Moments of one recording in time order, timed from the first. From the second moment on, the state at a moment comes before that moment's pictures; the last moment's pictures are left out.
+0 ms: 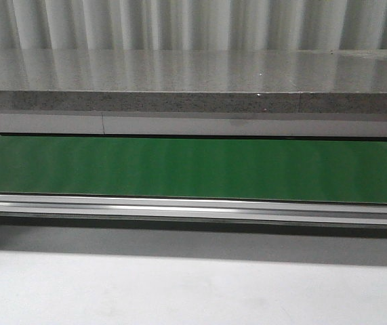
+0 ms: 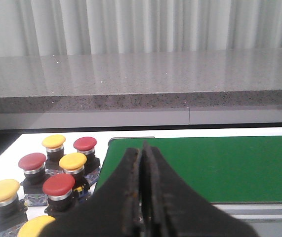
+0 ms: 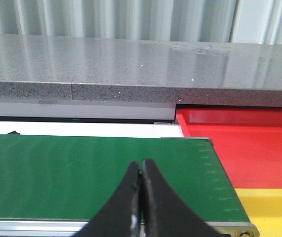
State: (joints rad) left arm -0.07 0.00 0.00 0.04 0.08 0.03; right arm -0.12 -0.01 0.03 0.00 0.05 -0.03
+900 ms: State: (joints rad) left arm -0.07 0.00 0.00 0.04 0.08 0.03; right arm -0.12 -0.01 0.03 0.00 0.05 -0.03
